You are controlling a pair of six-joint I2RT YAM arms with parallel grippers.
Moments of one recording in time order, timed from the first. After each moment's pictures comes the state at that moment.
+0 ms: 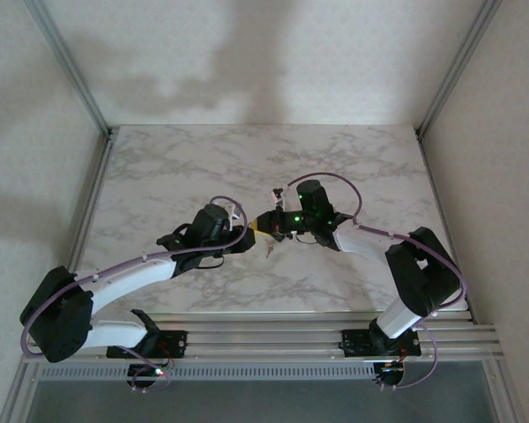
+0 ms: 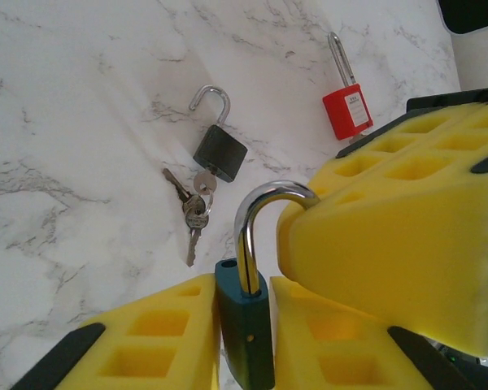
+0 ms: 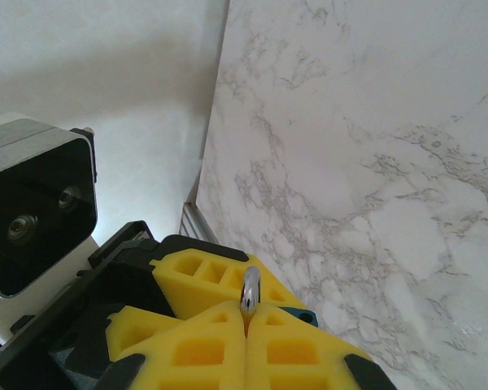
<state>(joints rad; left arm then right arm) -0.69 1.27 0.69 -0.09 0.15 -0.77 0.64 1.60 0.84 0.24 -0.81 0.90</state>
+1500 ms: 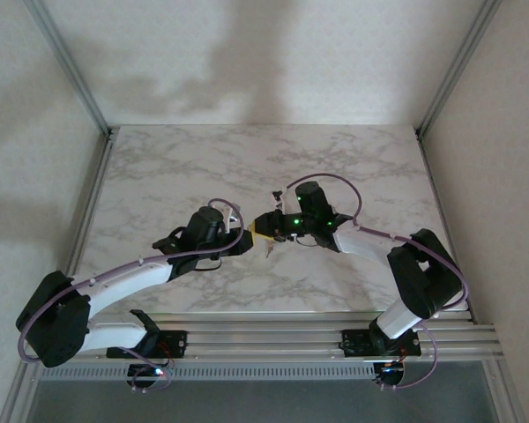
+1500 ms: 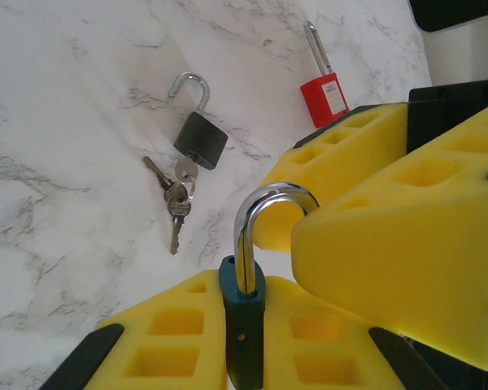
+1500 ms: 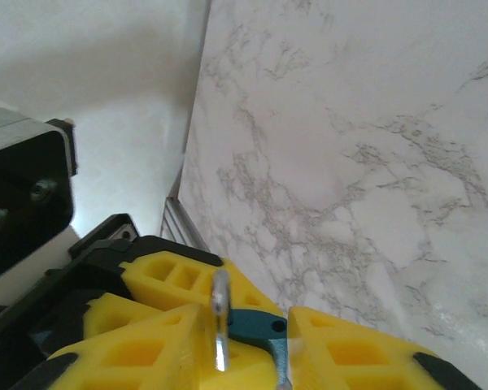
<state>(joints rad) -0.68 1.24 0.64 -0.03 0.23 -0.77 0.66 1.58 0.84 0.18 -0.78 0.84</state>
